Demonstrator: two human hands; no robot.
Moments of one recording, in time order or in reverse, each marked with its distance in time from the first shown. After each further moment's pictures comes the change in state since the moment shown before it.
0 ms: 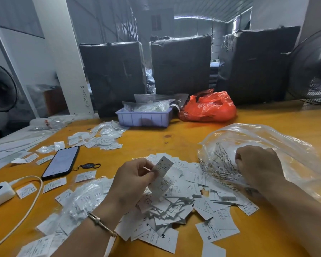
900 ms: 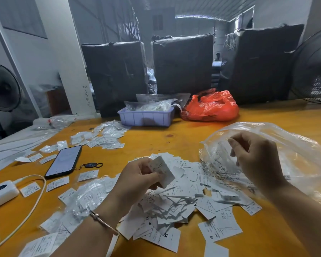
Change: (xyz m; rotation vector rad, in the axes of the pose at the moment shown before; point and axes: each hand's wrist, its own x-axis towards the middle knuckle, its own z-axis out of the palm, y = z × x) left_hand 0.000 0.003 0.000 -0.222 -0.134 -0.106; right_hand -0.013 -0.021 -0.025 0.768 0.371 -0.121
